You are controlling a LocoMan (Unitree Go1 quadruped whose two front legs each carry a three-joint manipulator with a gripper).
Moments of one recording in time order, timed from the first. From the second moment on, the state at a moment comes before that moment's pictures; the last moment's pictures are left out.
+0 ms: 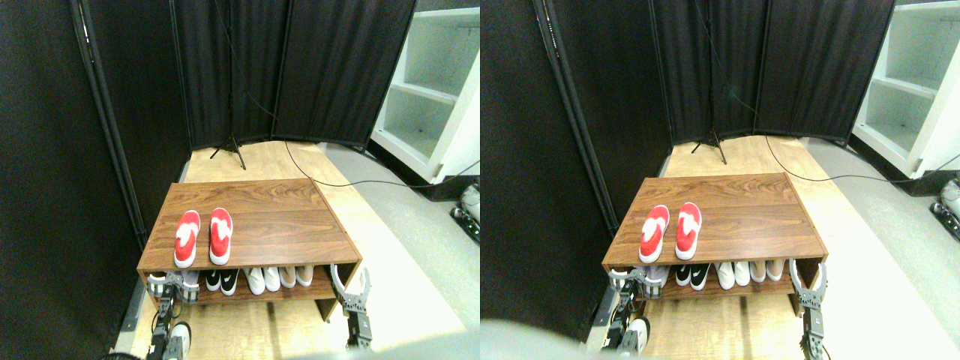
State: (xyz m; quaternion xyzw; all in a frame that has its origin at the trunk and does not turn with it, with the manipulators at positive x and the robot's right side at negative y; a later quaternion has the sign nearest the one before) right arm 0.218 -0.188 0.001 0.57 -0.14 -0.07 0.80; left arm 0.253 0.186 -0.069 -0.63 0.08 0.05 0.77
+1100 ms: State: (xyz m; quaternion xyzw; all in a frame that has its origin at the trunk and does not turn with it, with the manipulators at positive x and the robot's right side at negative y) right arm 0.226 -0.184 0.003 0.59 -0.14 -0.06 0.80; left arm 0.309 0.277 -0.021 -0.45 -0.05 0.06 0.89
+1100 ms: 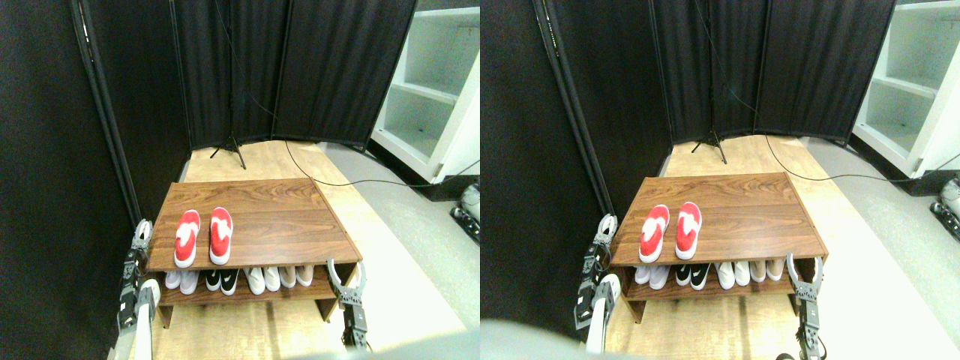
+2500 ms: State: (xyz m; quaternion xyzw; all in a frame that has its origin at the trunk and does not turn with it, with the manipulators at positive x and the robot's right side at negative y) right arm 0.233 -0.182 0.002 0.58 -0.15 -0.08 0.80; left arm 0.334 0.201 -0.045 -0.48 0.01 0.09 0.87
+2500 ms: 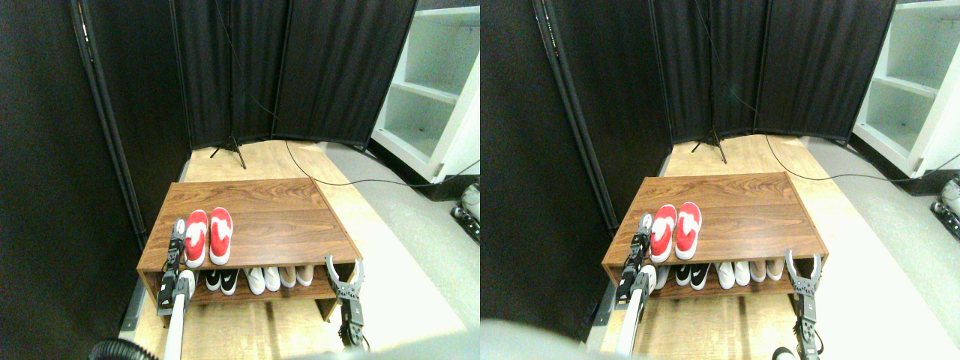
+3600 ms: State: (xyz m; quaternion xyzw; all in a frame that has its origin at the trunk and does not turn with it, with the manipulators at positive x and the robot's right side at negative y) right arm 0.250 -0.175 0.001 0.58 -0.15 -0.09 0.80; left arm 0.341 0.267 -0.038 -0.48 -0.05 0.06 0.88
